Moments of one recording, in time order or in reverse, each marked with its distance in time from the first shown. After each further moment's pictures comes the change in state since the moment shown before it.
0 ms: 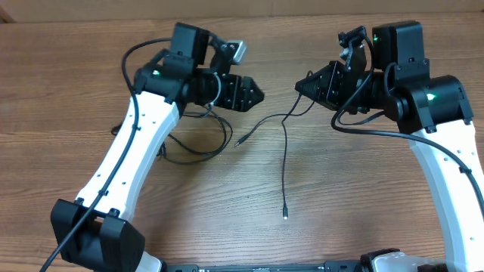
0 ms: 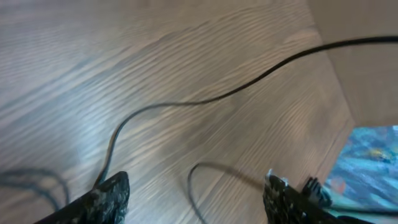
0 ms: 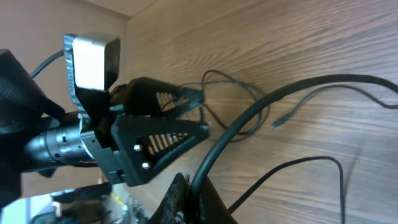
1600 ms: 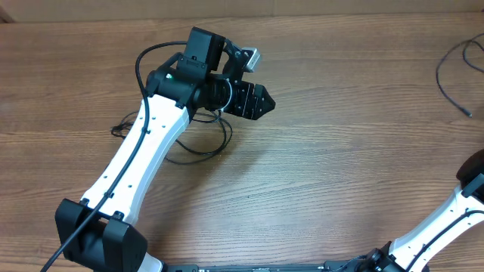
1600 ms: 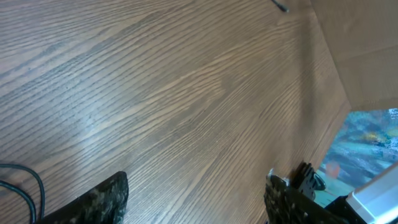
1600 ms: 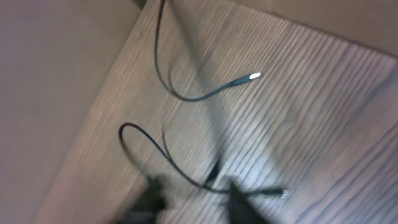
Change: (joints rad) left arm -0.061 0.000 0.000 -0.047 -0.016 -0.005; right arm -0.925 0.879 0.798 0.021 0.472 -0.153
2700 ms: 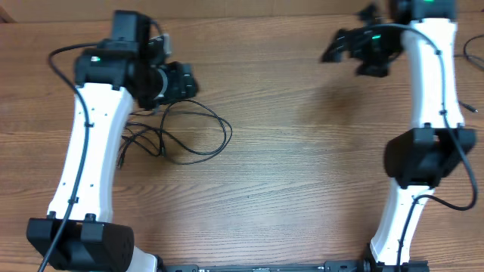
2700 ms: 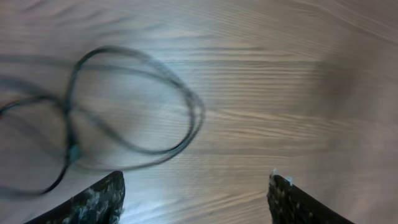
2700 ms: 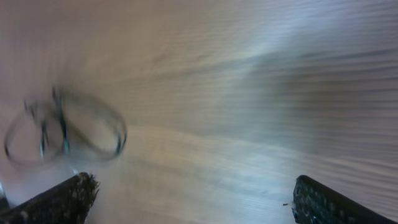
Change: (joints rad) left arm 0.337 -0.009 0.165 -0.377 -0.328 -0.185; right arm 0.740 -0.079 0.000 -0.590 -0.264 -0.381
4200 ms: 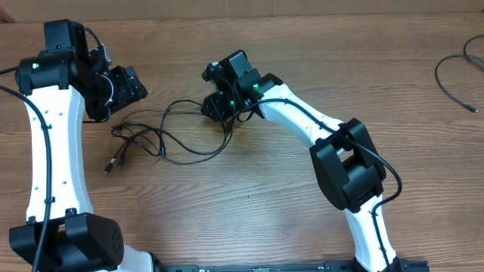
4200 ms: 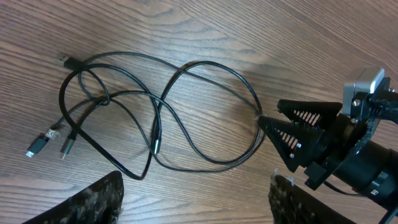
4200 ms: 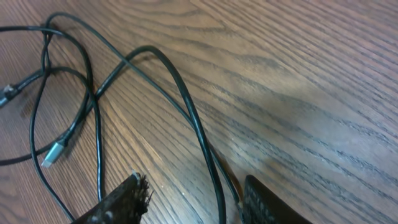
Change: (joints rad) left arm 0.240 0.000 -0.019 -0.031 -0.033 0.056; right arm 0.583 0.001 -0.656 1.114 0.058 0.008
